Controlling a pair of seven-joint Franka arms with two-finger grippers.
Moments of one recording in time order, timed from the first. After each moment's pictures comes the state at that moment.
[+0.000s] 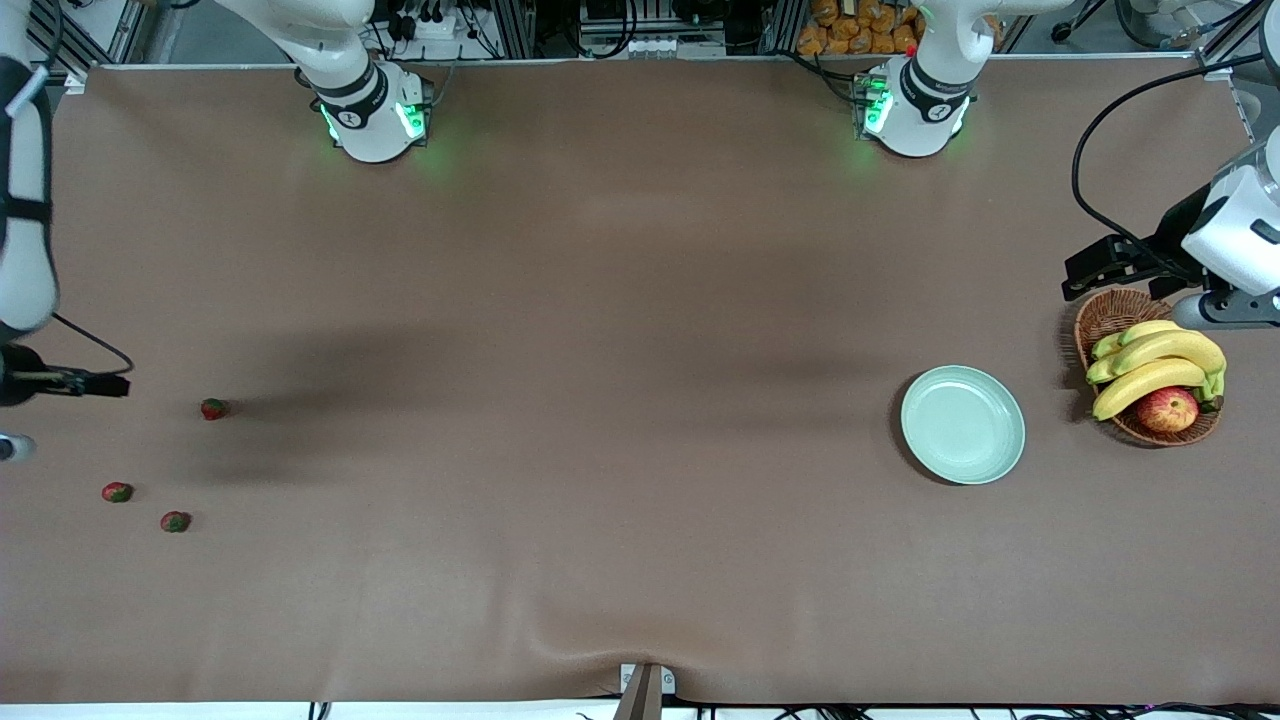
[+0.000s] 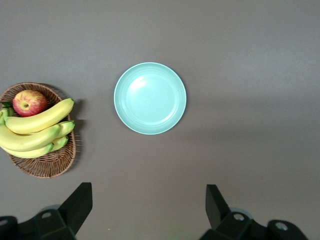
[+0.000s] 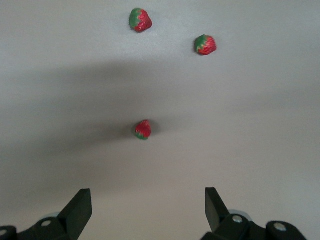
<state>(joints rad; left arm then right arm) -0.04 0.05 -0.03 -1.57 -0.03 1.59 -0.07 -0.23 0.47 -0.07 -1.52 -0.12 1.81 -0.15</state>
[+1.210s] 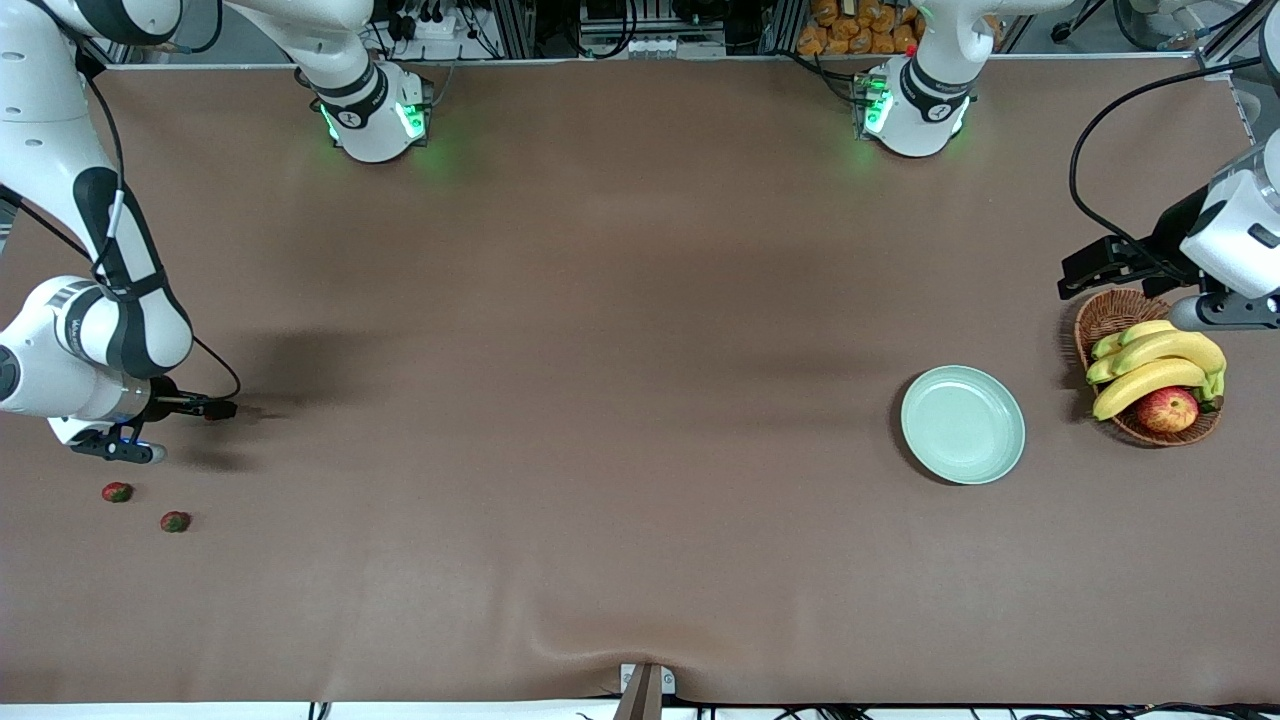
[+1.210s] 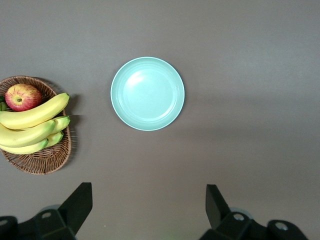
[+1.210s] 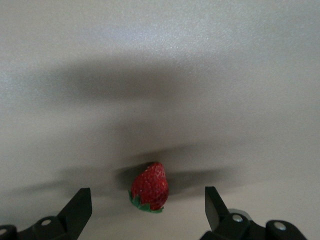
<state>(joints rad) -0.02 0.05 -0.02 -1.59 -0.04 1.59 -0.07 -0.29 0.62 -0.06 -1.83 -0.02 2.29 -0.15</state>
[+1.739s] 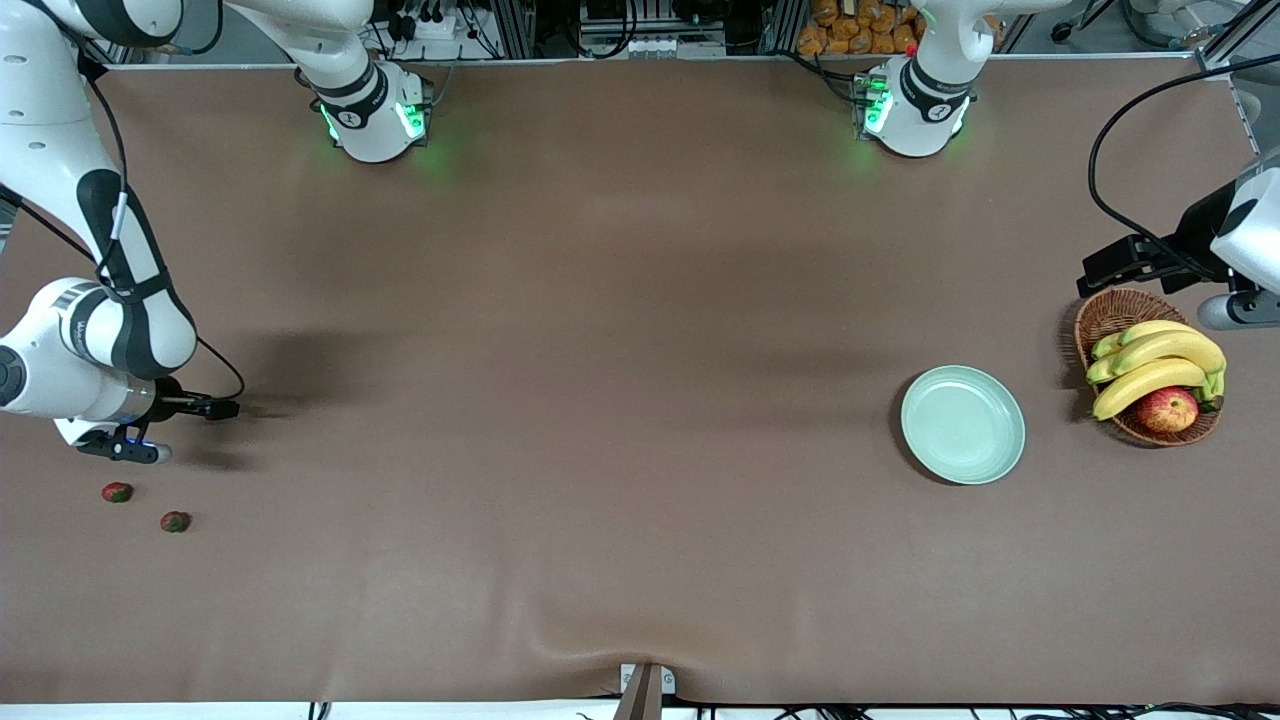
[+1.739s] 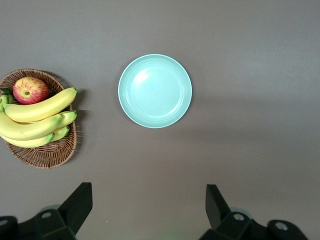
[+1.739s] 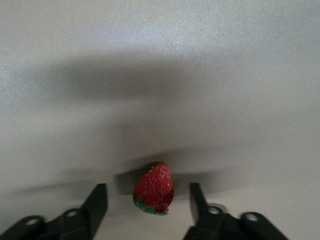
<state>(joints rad) 0.00 0.04 -0.03 -1.59 -0.04 1.57 -0.07 -0.29 0.63 -0.05 -1.83 -0.02 2.28 -0.15</state>
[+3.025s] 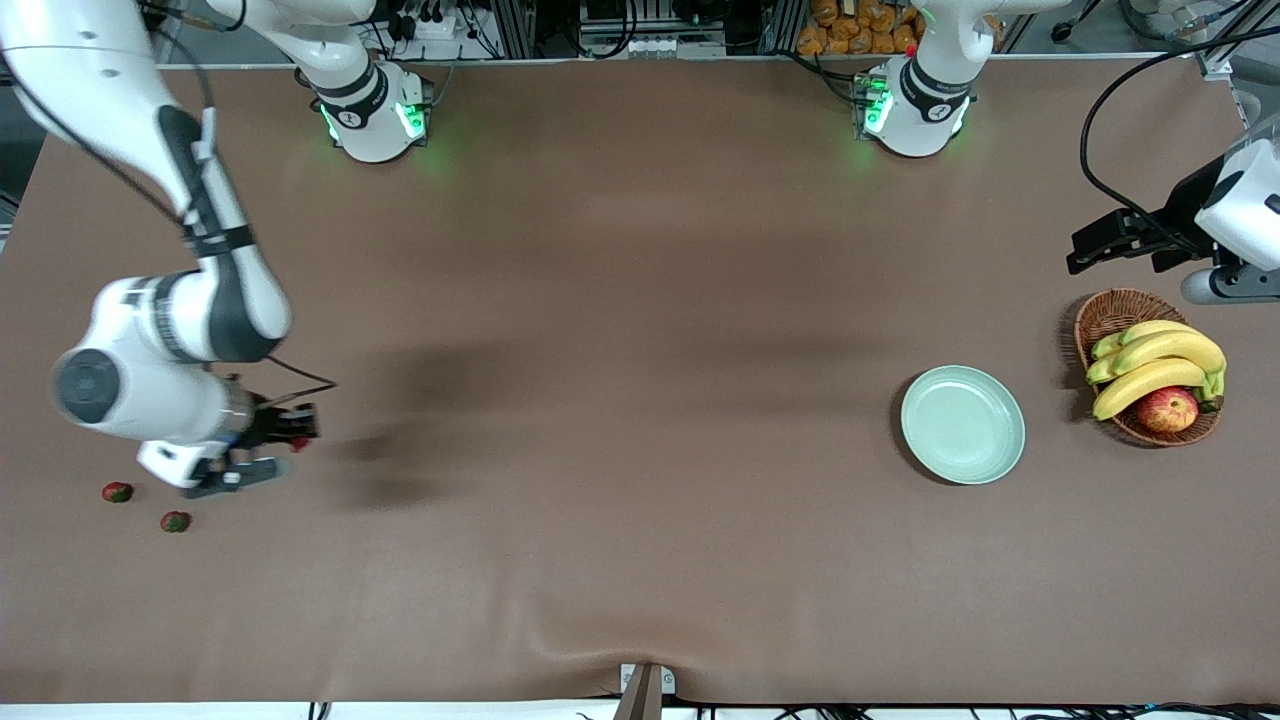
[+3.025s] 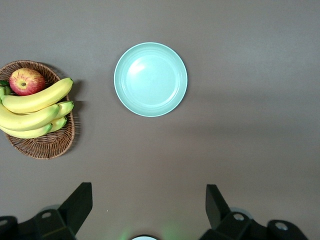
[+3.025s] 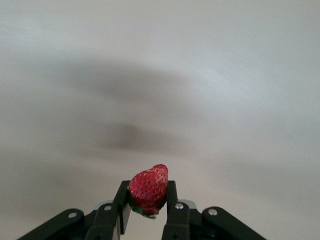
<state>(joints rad) 0.00 0.01 -0.05 -1.61 -0.04 1.53 -0.07 0.01 0.50 0.10 -1.69 0.00 2.11 -0.22</state>
